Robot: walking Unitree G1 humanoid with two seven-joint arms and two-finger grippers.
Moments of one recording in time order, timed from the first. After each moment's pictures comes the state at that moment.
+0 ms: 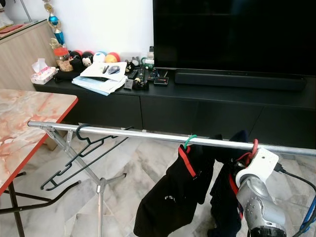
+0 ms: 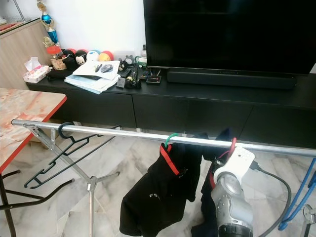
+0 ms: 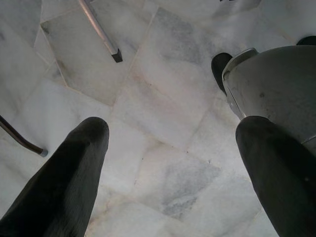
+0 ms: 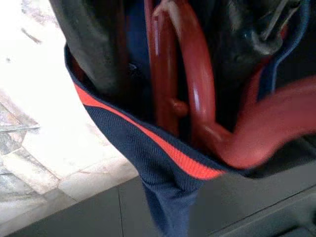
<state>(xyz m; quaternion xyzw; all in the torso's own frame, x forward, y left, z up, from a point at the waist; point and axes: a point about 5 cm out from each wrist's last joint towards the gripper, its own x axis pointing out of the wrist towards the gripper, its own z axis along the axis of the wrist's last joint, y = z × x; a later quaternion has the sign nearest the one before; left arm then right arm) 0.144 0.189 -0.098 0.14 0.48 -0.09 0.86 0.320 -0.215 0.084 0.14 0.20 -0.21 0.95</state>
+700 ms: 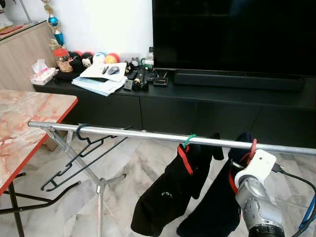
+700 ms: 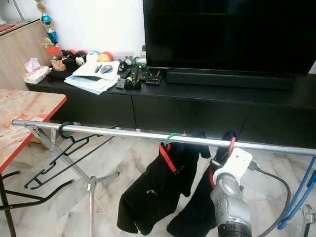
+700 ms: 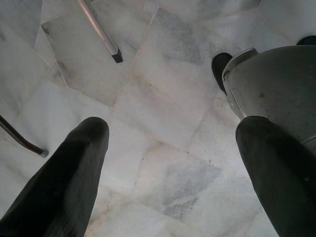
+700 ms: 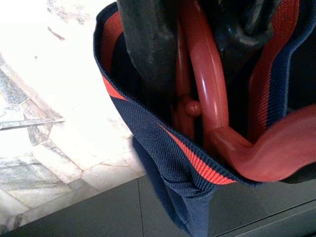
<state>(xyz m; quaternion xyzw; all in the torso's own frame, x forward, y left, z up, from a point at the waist) 0.144 0.189 -0.098 0.14 0.48 -0.09 0.86 0.322 -0.213 0.078 0.12 0.20 -0.21 0.95</state>
